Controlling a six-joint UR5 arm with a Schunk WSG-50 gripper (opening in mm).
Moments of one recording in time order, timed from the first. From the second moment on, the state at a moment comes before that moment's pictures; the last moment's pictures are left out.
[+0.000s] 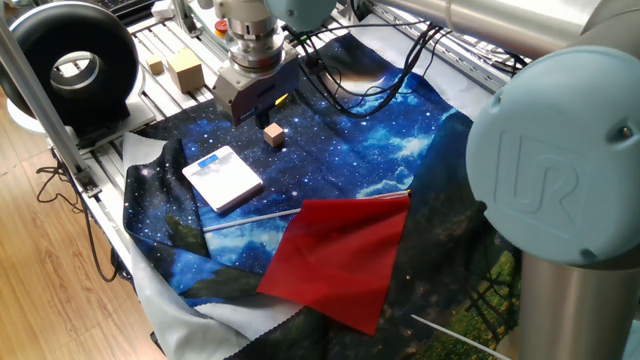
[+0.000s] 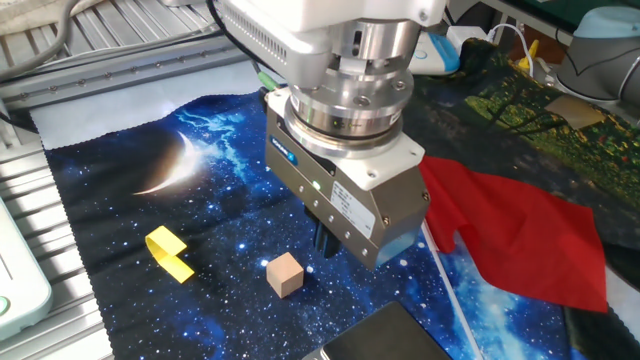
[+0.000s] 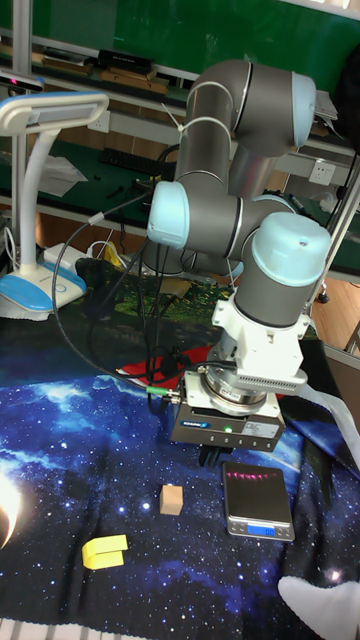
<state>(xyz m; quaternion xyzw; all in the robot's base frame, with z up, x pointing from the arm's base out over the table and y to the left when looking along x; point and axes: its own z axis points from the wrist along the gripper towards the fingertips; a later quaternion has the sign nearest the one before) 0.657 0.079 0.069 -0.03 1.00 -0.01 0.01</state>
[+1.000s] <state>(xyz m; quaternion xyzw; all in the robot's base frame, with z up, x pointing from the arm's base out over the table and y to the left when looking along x) 0.659 0.082 0.068 -0.03 1.00 -0.01 0.02</state>
